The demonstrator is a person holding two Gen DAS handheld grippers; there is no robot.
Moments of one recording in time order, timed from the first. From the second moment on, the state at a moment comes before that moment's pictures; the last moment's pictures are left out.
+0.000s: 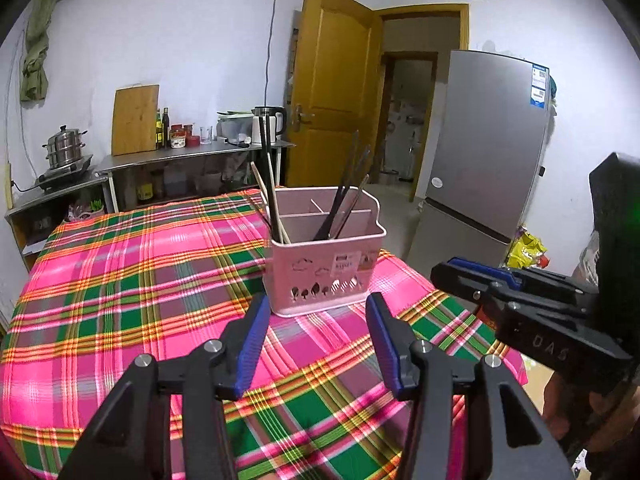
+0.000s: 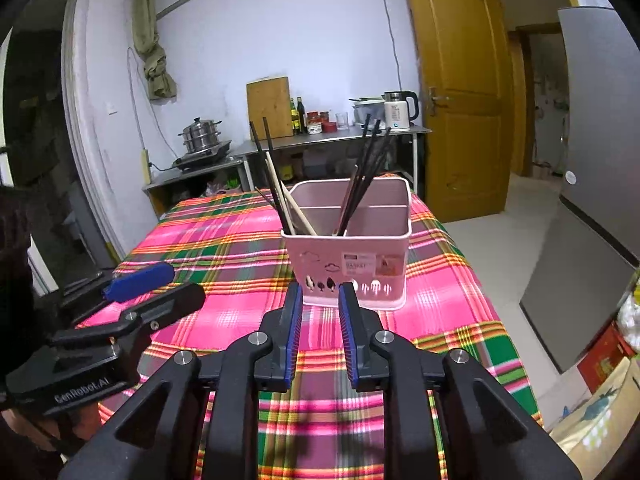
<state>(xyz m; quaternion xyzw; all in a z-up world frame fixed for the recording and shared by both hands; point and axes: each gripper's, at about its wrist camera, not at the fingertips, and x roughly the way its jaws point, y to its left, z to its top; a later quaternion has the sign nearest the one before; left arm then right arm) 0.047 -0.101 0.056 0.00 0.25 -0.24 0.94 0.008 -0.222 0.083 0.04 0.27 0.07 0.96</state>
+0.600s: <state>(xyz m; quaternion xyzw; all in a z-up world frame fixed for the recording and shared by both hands) 0.041 -0.093 0.044 -0.02 0.25 -0.22 0.94 -0.003 -0.216 0.072 0.02 0.27 0.06 0.96</state>
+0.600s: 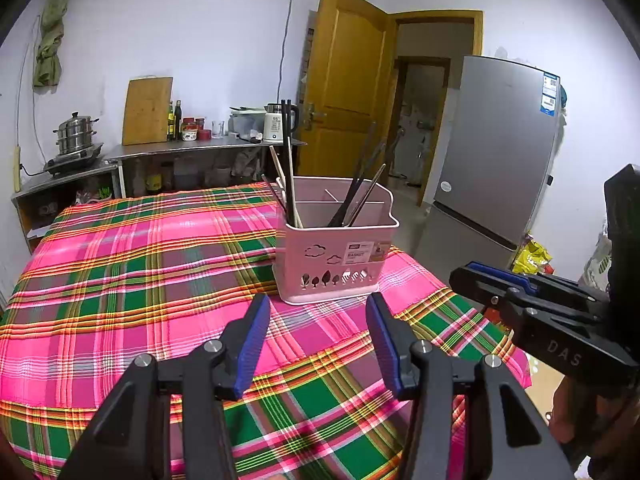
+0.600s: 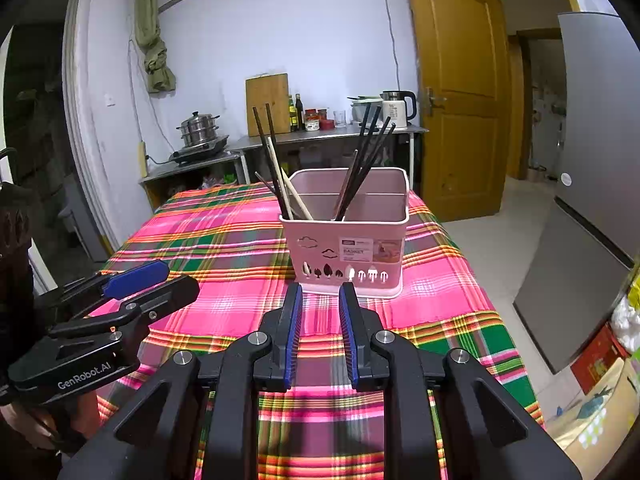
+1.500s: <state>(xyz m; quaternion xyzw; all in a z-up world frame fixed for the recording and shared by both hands) 0.041 -0.094 0.037 -0.02 0.26 -0.22 0.94 -0.003 -0.212 0.068 0.02 0.28 0.06 0.96</state>
